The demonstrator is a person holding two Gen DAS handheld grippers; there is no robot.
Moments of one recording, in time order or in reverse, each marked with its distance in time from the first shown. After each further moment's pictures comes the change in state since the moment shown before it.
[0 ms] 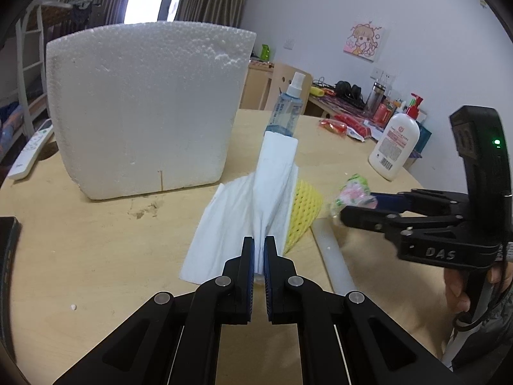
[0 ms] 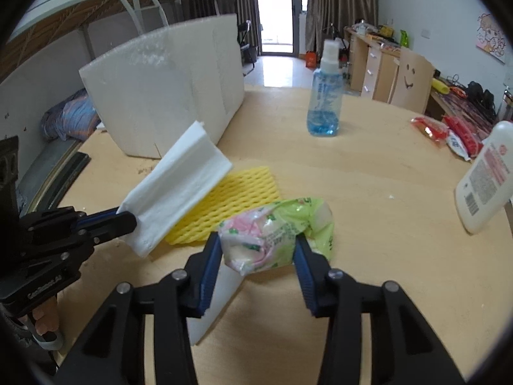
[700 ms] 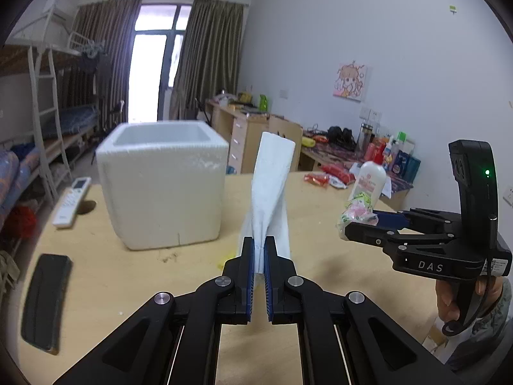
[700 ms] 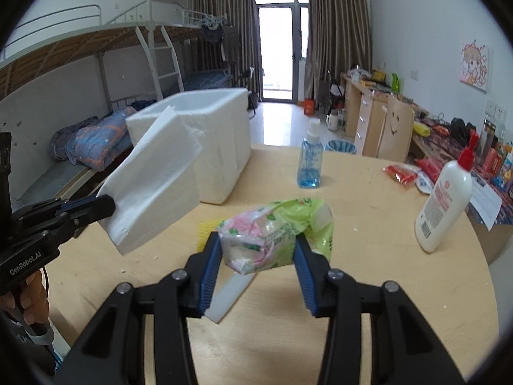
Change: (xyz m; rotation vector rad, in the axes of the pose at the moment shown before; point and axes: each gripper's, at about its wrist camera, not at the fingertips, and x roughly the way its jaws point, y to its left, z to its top) left arm -0.096 -0.043 0.007 0.071 -0.240 0.057; right arm -0.085 0.007 -0.007 -0.034 -0.224 -0.016
